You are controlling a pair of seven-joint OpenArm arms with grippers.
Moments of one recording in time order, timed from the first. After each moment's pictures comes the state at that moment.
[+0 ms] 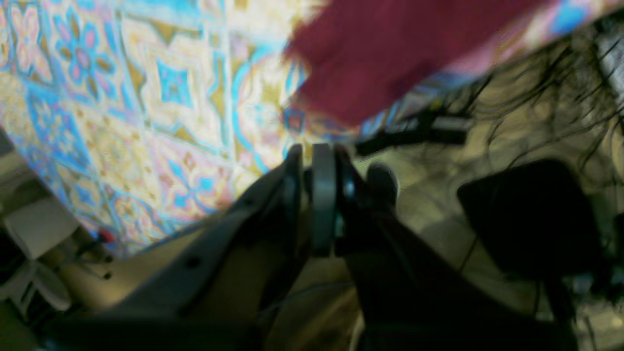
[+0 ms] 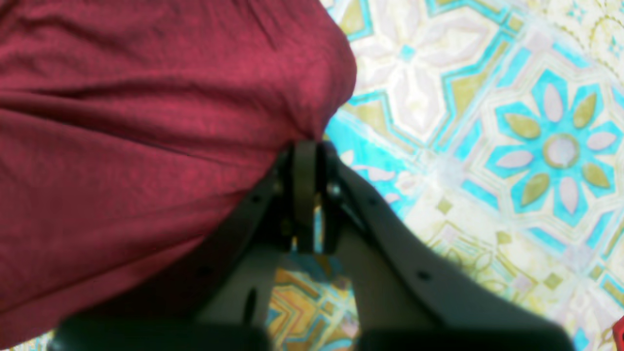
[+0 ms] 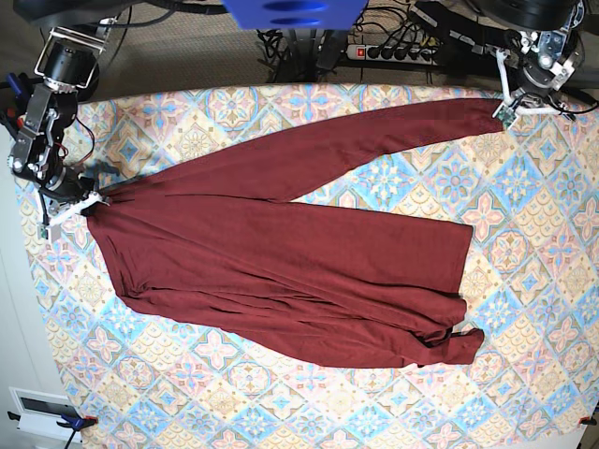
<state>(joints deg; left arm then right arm) 46.1 -39.7 -11.9 110.7 -5.0 -16.8 46.4 -0.7 25.1 25.7 79.4 32.1 15.7 -55.9</state>
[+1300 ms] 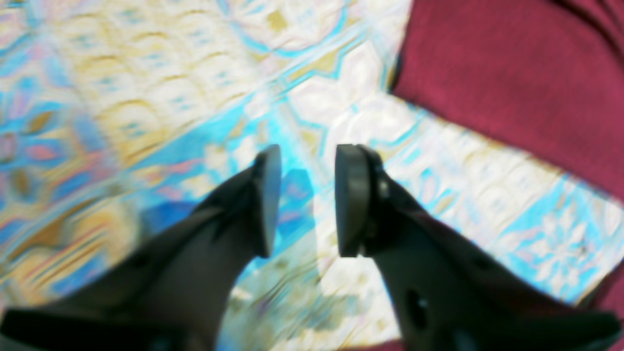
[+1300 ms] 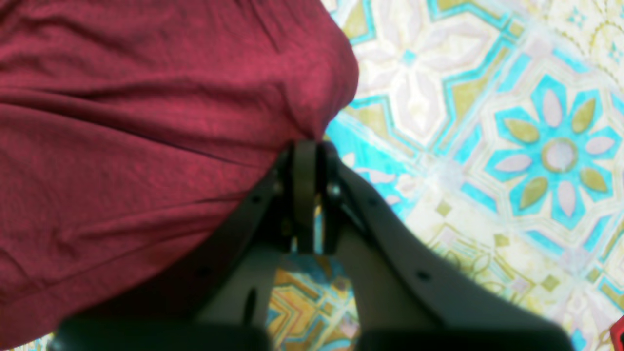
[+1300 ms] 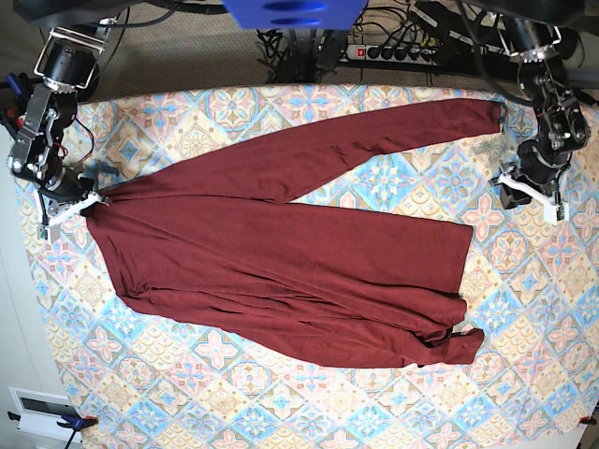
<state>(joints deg) 7.9 -20.7 -28.9 86.5 -35.8 -16.1 47.7 -0.6 25.2 25.7 79.5 31.9 15.7 -56.0</state>
